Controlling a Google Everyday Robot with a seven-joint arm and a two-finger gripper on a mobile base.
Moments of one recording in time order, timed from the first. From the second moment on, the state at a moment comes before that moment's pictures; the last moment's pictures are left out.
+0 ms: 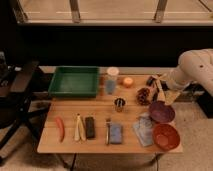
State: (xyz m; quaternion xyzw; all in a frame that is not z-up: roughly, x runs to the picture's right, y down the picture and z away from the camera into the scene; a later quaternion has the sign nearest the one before) arm 0.317 0.016 0.718 -0.20 -0.05 -0.01 0.98
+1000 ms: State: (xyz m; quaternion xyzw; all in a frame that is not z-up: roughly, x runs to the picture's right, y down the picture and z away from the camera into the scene) arm 0.315 0.017 0.717 -0.20 -0.06 -0.01 0.98
